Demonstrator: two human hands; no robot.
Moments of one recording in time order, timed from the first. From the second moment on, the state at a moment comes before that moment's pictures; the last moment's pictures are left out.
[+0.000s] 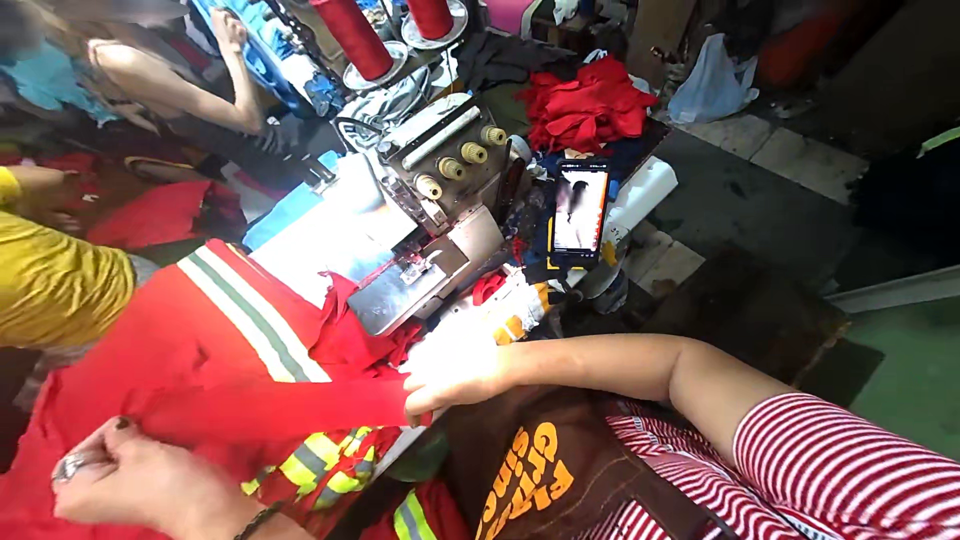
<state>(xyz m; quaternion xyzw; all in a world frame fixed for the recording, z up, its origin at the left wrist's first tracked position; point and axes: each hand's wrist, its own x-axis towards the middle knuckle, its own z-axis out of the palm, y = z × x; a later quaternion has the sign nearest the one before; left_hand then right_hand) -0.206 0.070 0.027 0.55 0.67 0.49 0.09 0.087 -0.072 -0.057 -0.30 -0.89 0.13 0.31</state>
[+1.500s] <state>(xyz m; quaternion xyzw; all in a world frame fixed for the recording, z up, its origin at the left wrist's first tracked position) -0.118 -0.013 0.014 0.36 0.37 0.66 0.55 0.189 -0.198 0.067 -0.05 -0.77 0.45 0.44</state>
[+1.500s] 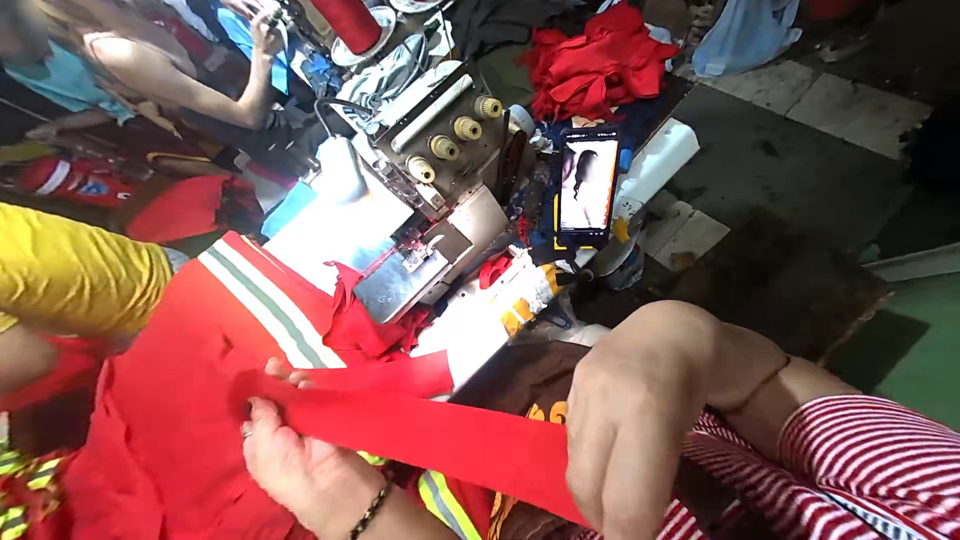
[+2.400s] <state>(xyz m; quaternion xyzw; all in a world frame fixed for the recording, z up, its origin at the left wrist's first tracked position) -0.004 -0.093 -0.026 0.44 0.40 0.56 0.58 0.136 -0.157 0.013 -0.19 -0.85 0.31 0.38</state>
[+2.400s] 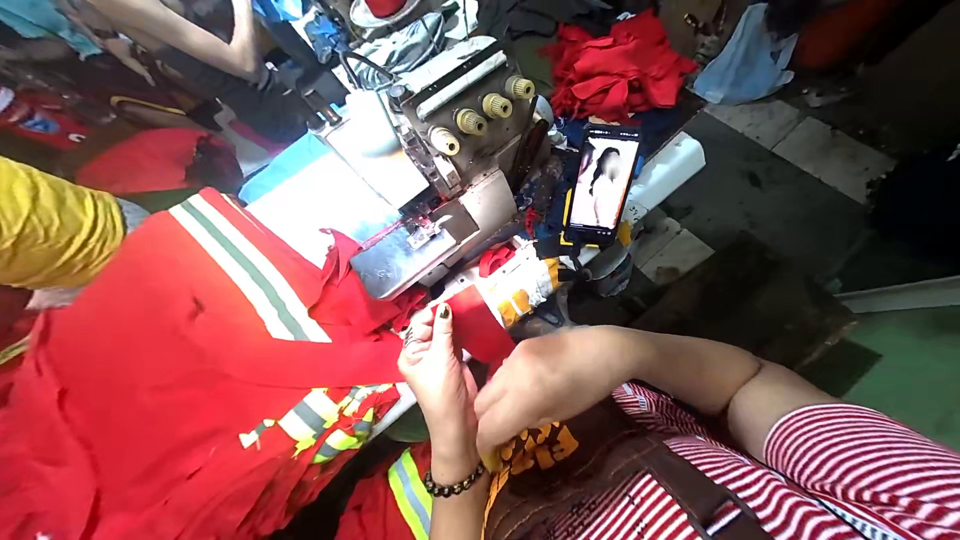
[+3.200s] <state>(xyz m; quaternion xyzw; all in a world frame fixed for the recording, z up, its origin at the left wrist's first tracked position) -0.019 -0.105 -0.018 0.38 0.27 0.46 0.76 0.157 -0.144 0.009 -0.50 -0.66 0.21 0.52</state>
